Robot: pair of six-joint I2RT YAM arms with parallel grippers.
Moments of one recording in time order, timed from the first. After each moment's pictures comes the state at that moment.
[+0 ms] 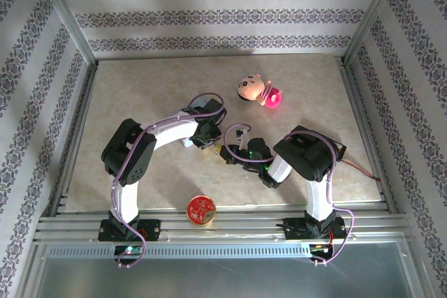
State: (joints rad) left arm -0.63 1.94 1.31 -0.65 -0.02 -1.22; right arm 0.70 1.98 0.45 1.19 -0.30 0.87
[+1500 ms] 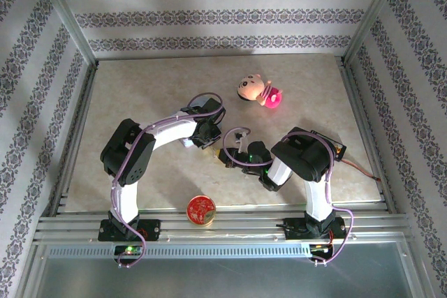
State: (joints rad) left arm -0.62 1.93 1.30 -0.63 0.00 -1.24; right arm 0.72 1.99 0.42 1.26 -0.31 0.89
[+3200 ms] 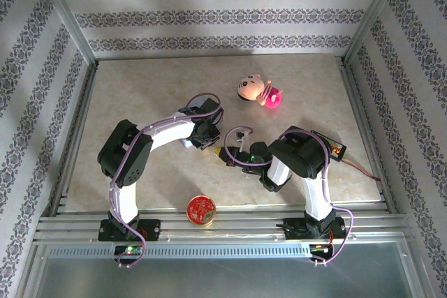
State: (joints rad) left arm -0.61 1.90 1.27 -0.62 0.03 -1.24; right arm 0.71 2.05 0.42 1.38 -0.33 0.94
